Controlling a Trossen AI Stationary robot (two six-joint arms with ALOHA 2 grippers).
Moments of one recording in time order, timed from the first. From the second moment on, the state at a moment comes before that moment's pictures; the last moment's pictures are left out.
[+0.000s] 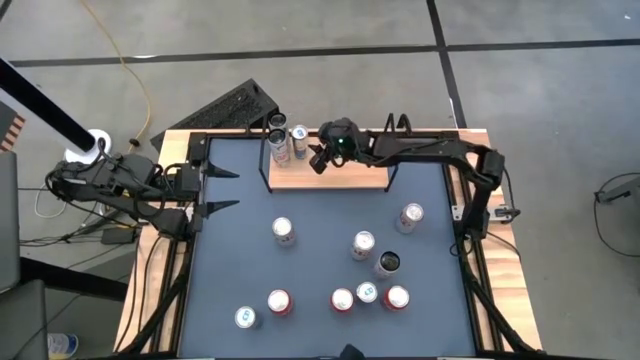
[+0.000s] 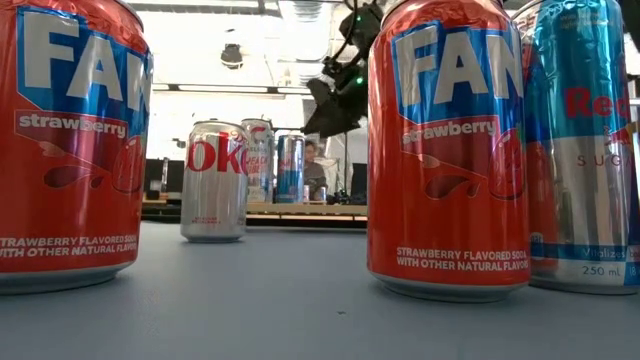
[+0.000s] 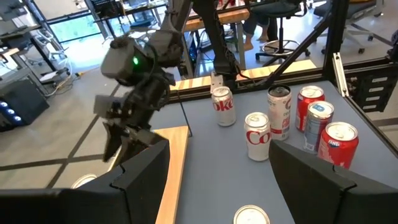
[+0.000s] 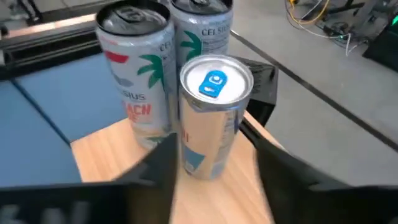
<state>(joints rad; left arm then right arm) -0.24 0.71 1.10 -0.57 -0.38 0.14 -0.37 1.84 1.36 -0.02 0.25 0.09</state>
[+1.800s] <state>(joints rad) -0.24 0.71 1.10 -0.57 -0.42 0.17 -0.41 1.92 1.35 0.06 0.08 0.21</state>
